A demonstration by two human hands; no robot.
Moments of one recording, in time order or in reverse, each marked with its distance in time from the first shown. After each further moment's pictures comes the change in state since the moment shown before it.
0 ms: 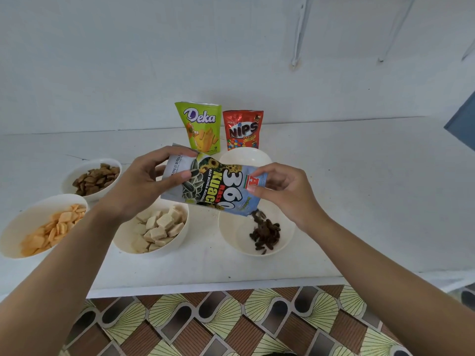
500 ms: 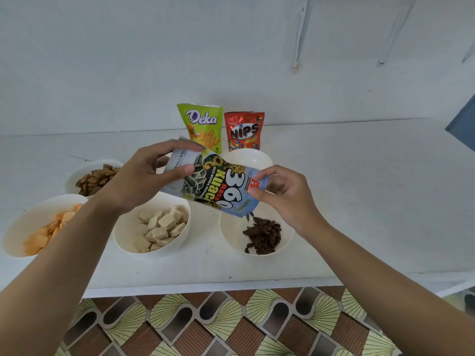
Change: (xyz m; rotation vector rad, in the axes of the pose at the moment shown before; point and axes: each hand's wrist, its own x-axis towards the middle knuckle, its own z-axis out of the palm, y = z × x) left_hand 0.007 0.010 -0.006 0.056 -0.034 0.011; right_hand -0.008 0.002 0.005 -0.046 0.036 -0.016
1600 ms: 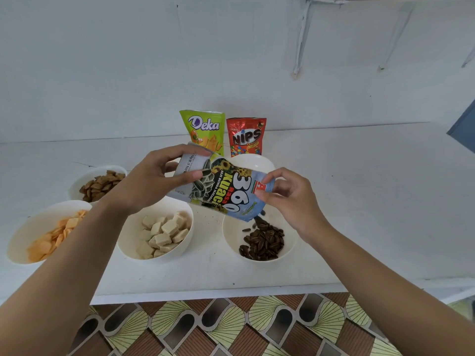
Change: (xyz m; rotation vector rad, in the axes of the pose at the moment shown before) left_hand 0.013 -0.004 -0.002 -0.004 -0.046 -0.060; right_hand 0.002 -0.003 -0.002 -0.085 0.061 0.099
